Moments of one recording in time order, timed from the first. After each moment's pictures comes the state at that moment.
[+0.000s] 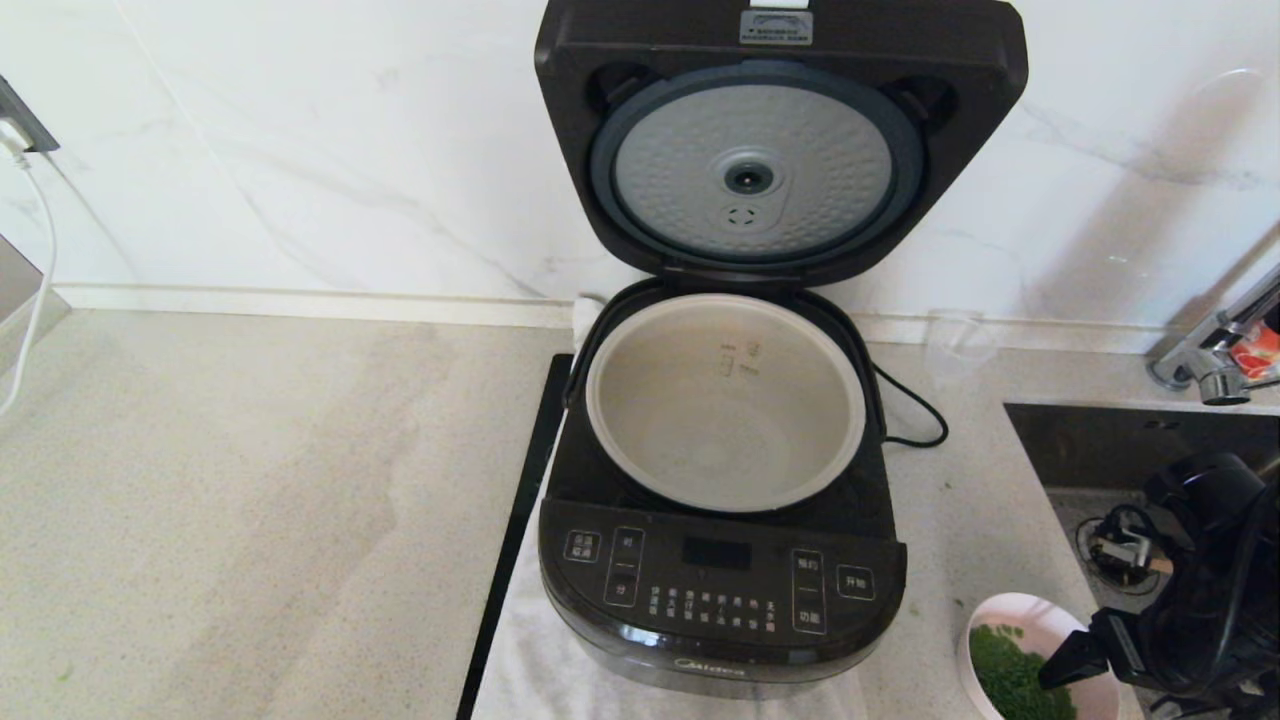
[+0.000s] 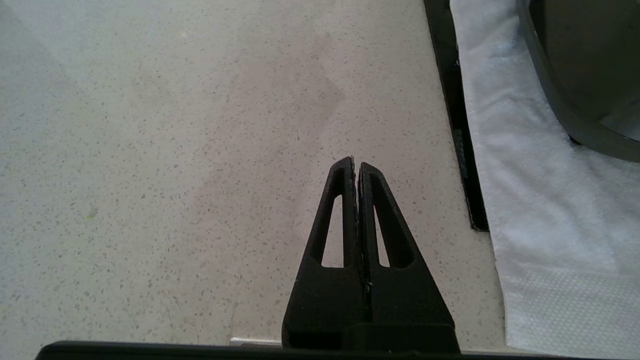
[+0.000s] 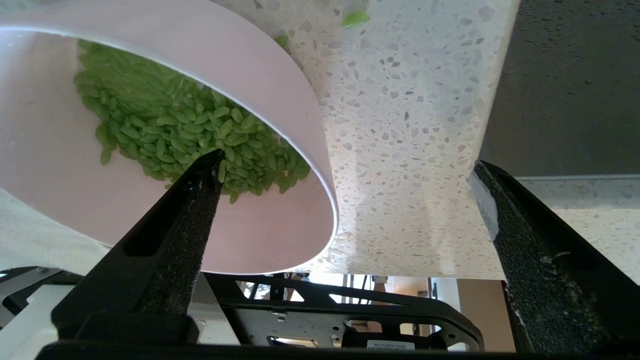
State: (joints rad) left arm -0.01 0.00 0.00 0.00 -0.03 0.07; right arm -0.17 1.77 -0.81 0.44 0.16 0.12
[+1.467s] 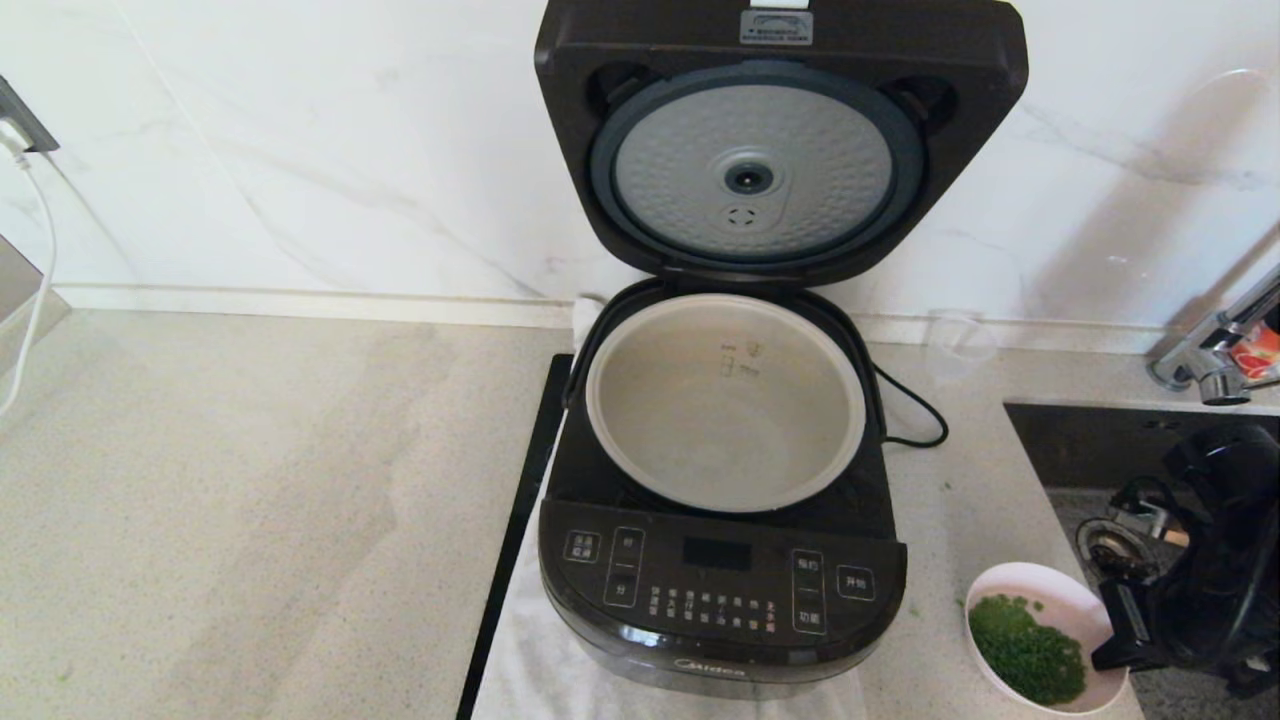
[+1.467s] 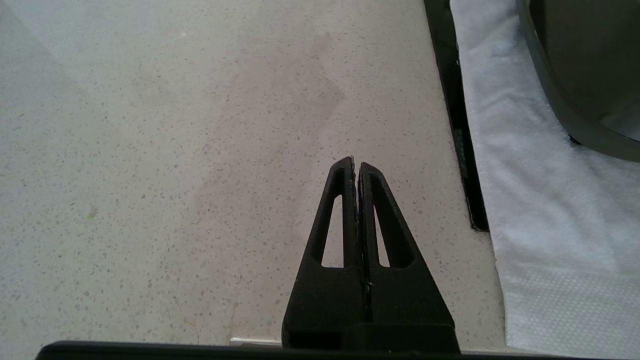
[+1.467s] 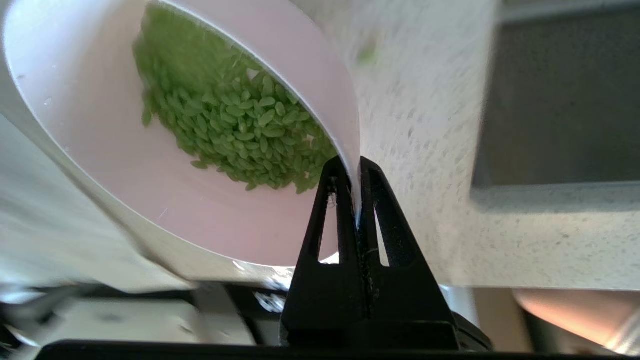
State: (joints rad) left arm -0.01 0.00 0.00 0.00 -0.03 0.07; right arm -0.18 1.71 -0.86 0.45 0.18 0.17
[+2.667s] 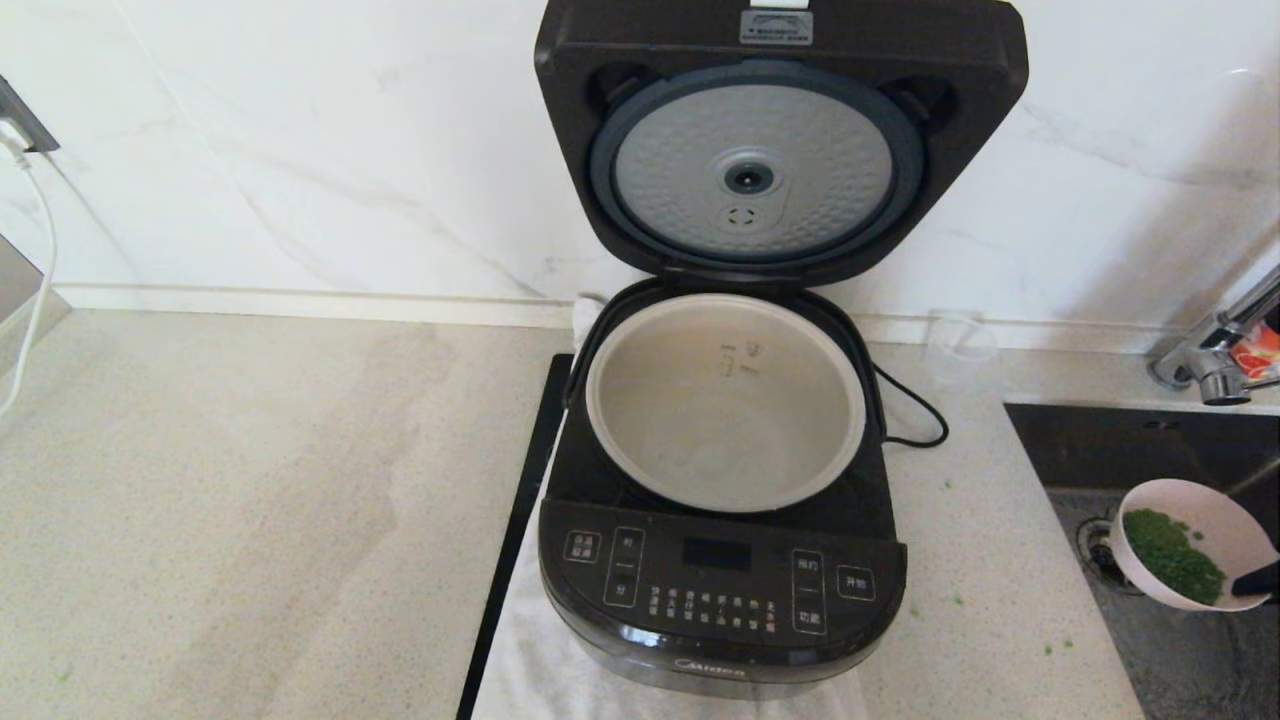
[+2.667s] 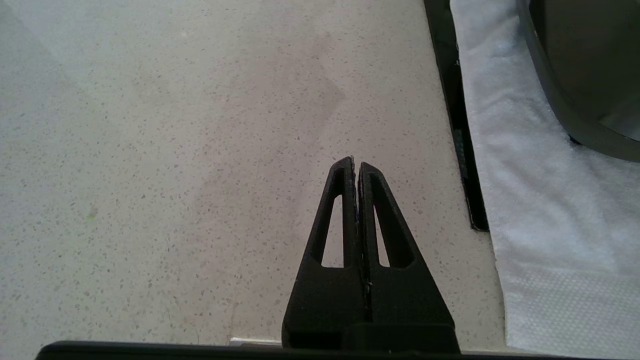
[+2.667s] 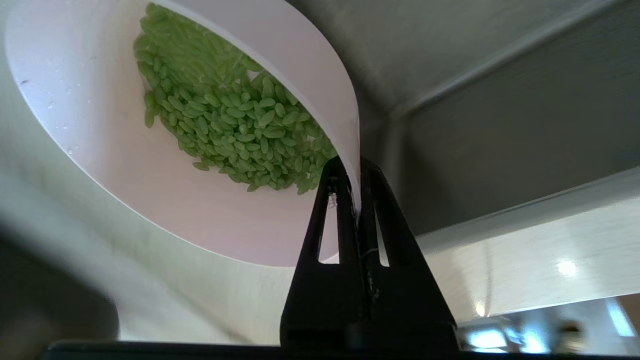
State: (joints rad) left arm -0.01 0.00 0.00 0.00 -0.03 0.07; right arm -0.70 1.81 -1.14 0.55 0.38 0.18
